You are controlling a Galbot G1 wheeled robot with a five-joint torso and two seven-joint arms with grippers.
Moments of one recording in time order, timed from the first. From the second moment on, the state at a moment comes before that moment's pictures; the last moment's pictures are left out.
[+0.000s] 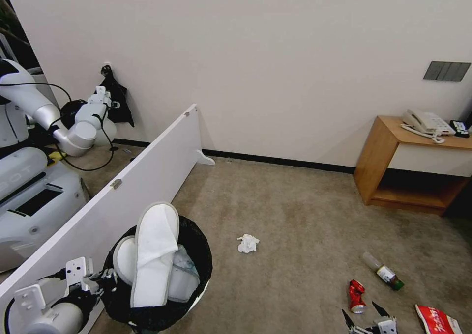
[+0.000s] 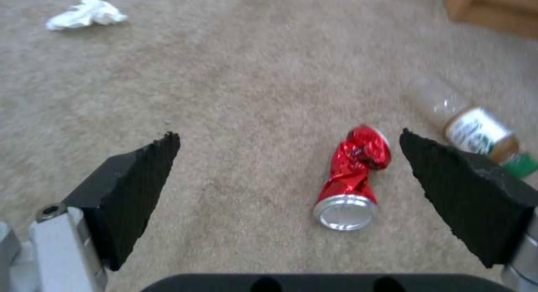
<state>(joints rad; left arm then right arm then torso) 1.69 -1.17 -0.87 -2.40 -1.00 0.70 -0.43 -1.60 1.21 0.69 1.51 0.24 0.14 -0.20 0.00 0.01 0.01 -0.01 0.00</state>
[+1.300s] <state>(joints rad) 1.69 -1.17 -0.89 -2.39 -1.01 0.70 -0.43 -1.33 1.24 0.66 1.16 0.24 0.04 -0.17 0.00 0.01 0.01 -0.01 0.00</state>
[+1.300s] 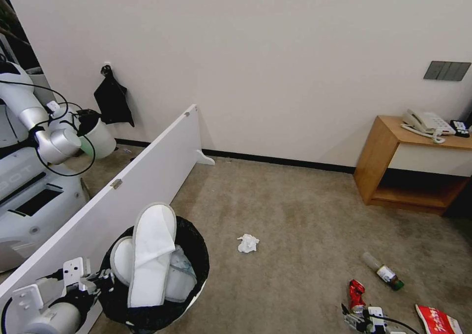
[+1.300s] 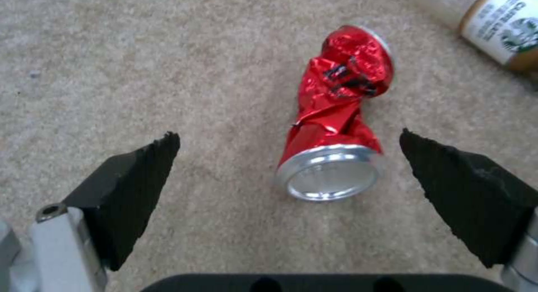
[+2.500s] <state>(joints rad) 1.69 -1.17 -0.89 -2.39 -1.01 0.70 -0.43 -1.21 1.26 0.67 1.01 0.18 0.05 -0.19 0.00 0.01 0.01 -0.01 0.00</state>
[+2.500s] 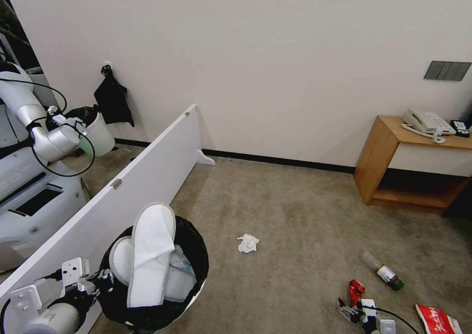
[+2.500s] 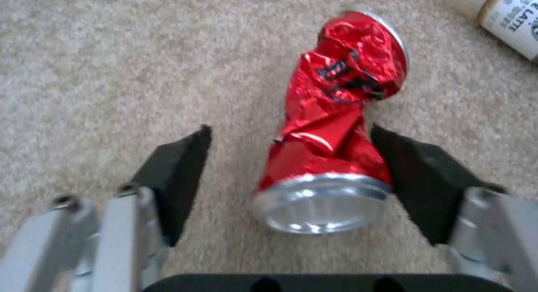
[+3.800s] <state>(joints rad) 1.70 -1.16 -0.87 -2.40 -1.02 0.71 -0.43 -1.46 1.08 0.70 1.68 0.25 0.12 -0.22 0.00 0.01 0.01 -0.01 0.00</state>
